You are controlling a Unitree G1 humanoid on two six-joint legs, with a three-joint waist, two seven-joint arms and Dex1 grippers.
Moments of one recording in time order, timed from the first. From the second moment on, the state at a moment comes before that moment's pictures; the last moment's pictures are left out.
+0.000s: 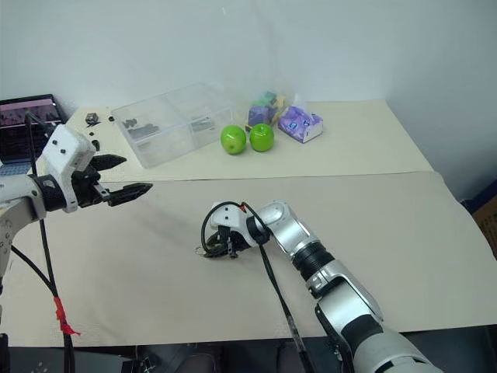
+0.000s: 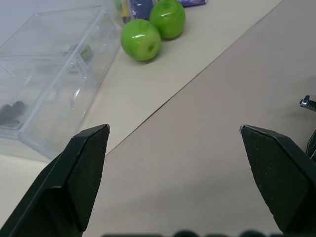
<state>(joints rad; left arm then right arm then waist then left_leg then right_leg) -0.42 0.95 0.24 -0.26 -0.47 0.79 -0.79 -0.85 -0.17 0.49 0.61 0.00 0.12 1.19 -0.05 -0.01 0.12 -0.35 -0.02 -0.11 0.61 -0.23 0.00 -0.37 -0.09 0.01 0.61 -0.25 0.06</state>
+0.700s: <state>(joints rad) -0.46 0.91 0.18 -0.25 -0.50 0.76 -0.84 -0.74 -0.41 0.35 0.33 0.13 0.34 1.32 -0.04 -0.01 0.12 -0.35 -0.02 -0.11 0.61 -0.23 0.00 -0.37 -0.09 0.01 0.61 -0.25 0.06</state>
